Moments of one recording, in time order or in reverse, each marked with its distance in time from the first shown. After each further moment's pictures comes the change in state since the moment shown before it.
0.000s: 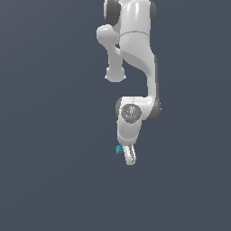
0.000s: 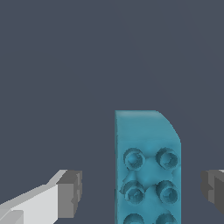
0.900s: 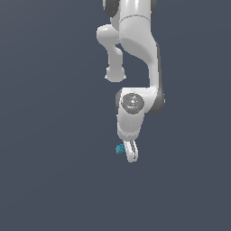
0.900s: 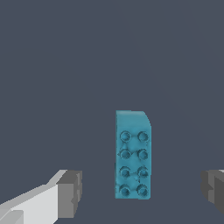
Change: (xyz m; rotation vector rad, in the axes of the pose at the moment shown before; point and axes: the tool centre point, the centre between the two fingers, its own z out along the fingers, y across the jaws) arm 0.000 -0.001 -0.047 0.002 -0.001 -0.017
